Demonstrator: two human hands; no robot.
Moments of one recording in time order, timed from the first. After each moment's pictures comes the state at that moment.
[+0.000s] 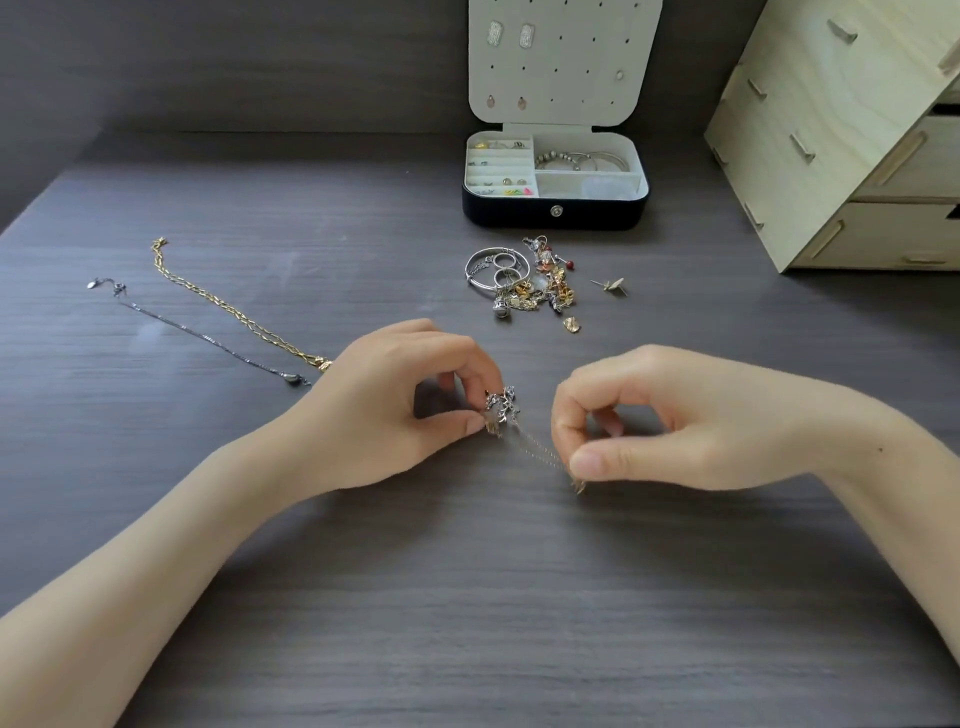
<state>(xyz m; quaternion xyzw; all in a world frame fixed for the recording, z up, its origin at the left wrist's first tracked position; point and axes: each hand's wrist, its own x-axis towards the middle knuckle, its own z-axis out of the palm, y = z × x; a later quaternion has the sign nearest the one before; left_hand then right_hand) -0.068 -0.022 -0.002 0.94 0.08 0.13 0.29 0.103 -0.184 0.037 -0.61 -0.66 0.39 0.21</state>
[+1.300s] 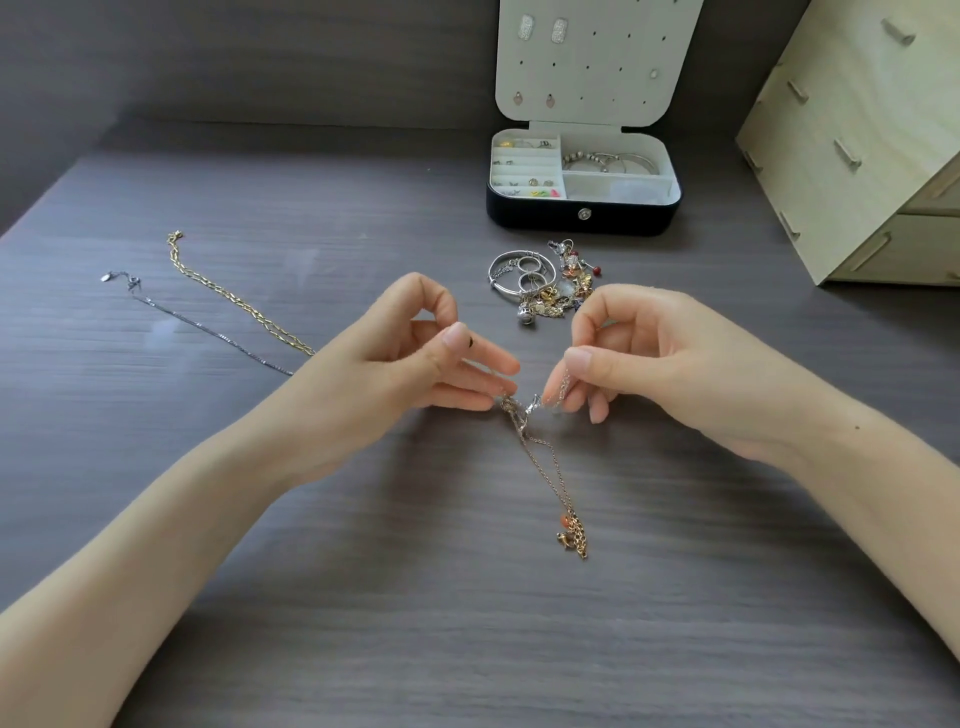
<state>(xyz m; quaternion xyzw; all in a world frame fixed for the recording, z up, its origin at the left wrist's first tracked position) -0.073 -0.022 0.010 0.68 0.17 0.14 0.70 0.098 -0.155 0.028 -0.65 -0.46 0.42 0.44</state>
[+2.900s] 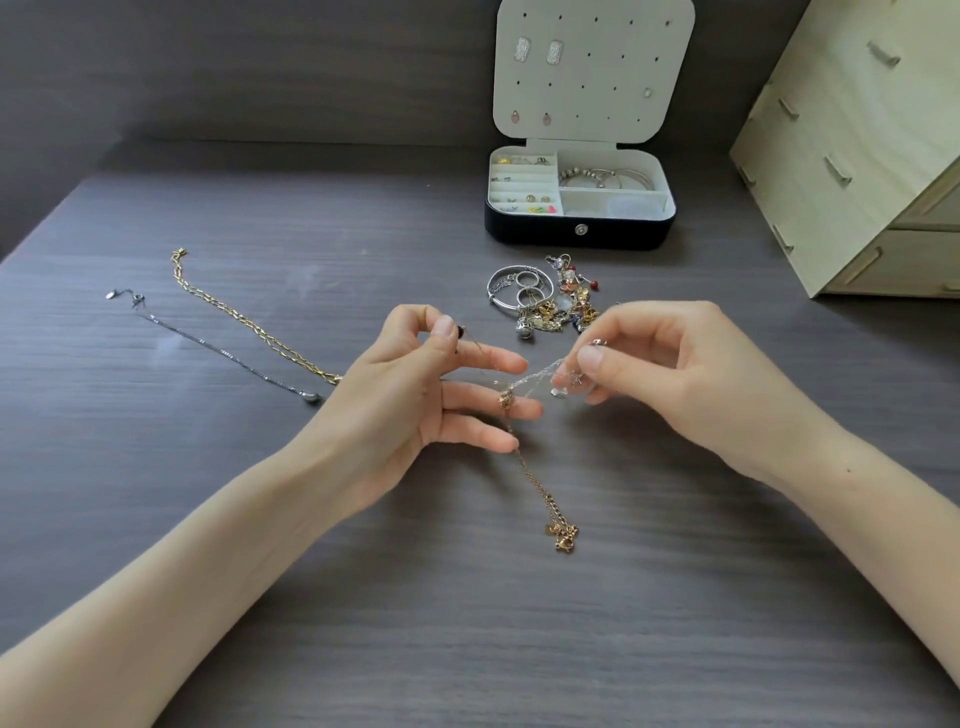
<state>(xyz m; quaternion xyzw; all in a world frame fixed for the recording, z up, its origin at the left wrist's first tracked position) -0.057 -0.039 0.012 0.50 0.26 0.19 0.80 0.100 -0.159 0.023 -0.68 -0.47 0.30 0.47</state>
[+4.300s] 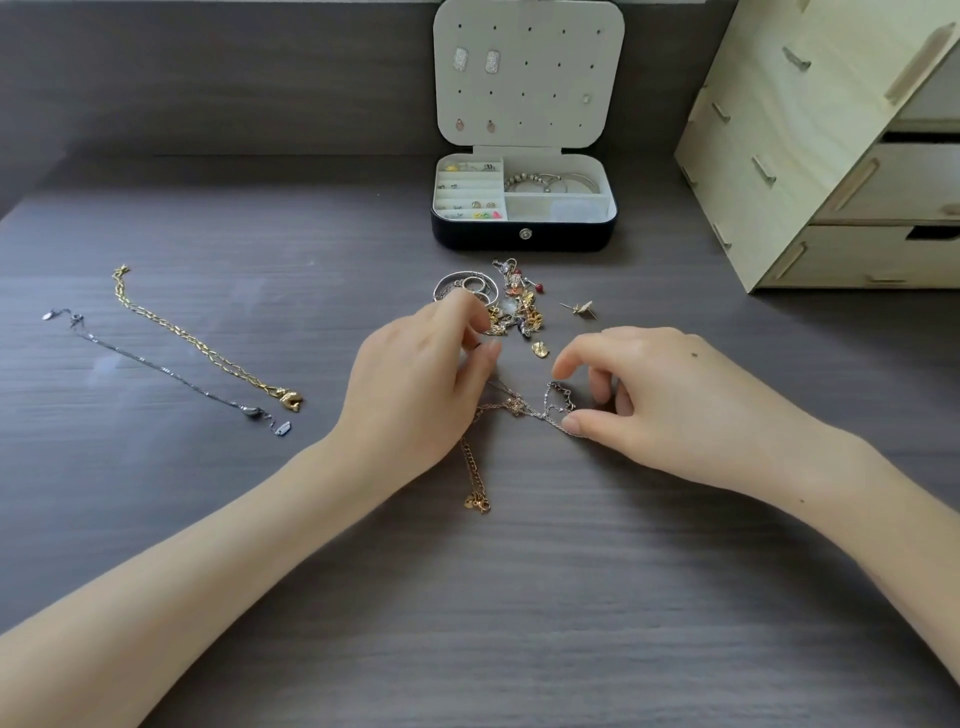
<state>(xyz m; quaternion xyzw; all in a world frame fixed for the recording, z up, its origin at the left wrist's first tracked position) -0.015 -0.043 -0.009 0.93 0.23 0.25 0.16 0.119 -0.186 0.028 -0.80 -0.57 0.13 0.13</state>
